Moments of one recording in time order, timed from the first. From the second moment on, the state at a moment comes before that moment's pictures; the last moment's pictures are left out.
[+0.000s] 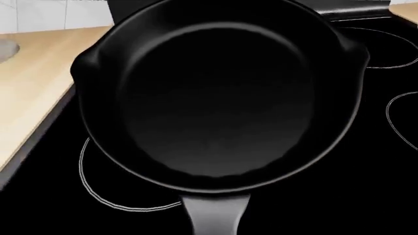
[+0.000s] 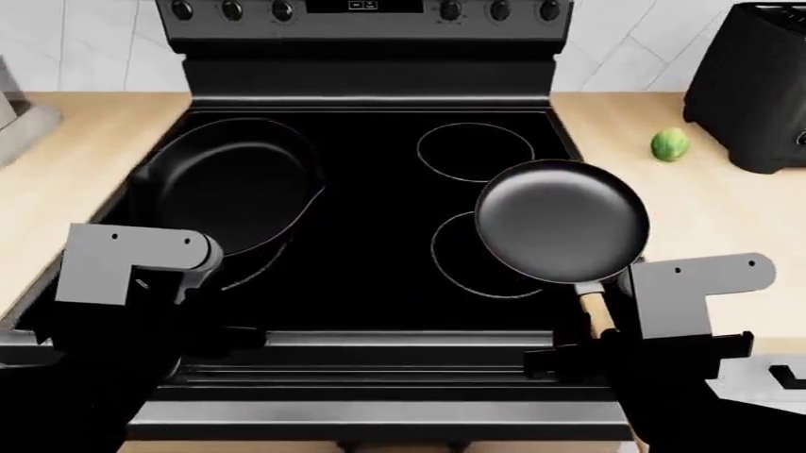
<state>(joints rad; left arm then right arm) -0.57 -0.72 0.03 0.61 -1.68 -1.19 -1.11 0.45 0.65 -0.08 -0.69 1.38 1.18 1.02</state>
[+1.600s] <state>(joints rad) -0.55 -0.74 0.07 0.59 -1.64 -1.13 -1.08 0.30 0.65 -0.06 -0.53 1.20 0.98 0.84</state>
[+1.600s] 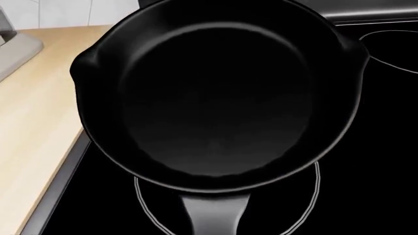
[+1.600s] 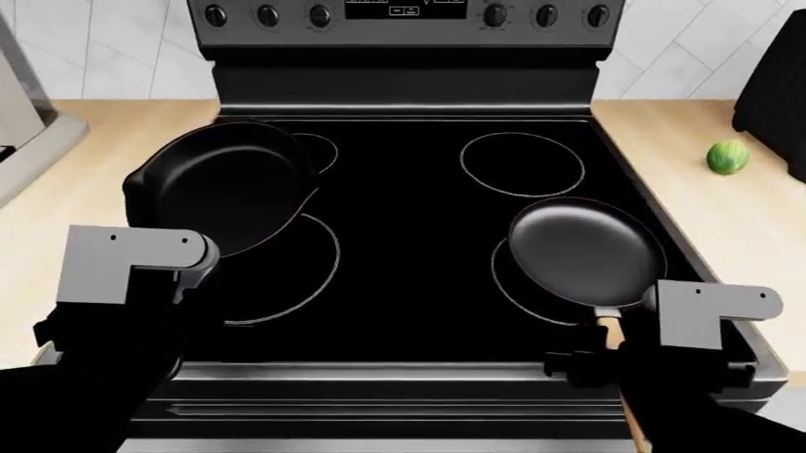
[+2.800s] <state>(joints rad) -0.48 -0.73 0.19 0.47 -1.38 -1.08 -0.92 0.65 0.79 0.03 -0.76 1.63 1.07 1.18</state>
